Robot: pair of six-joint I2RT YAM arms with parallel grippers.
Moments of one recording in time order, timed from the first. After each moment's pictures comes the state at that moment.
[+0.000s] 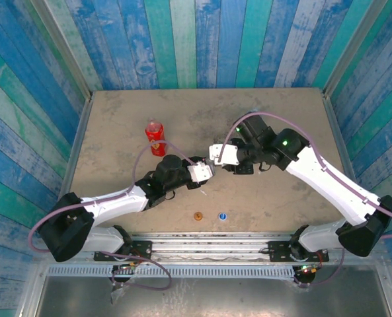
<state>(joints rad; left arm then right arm) -0.81 1.28 0.54 0.41 0.14 0.60 0.78 1.36 1.43 -1.03 -0.16 -0.90</state>
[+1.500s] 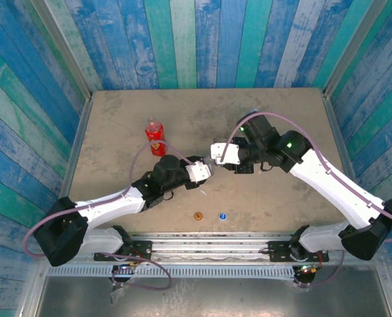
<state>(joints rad) -0.81 1.23 0.54 0.37 0.13 0.59 0.76 1.32 1.40 -0.98 -0.21 -0.90</state>
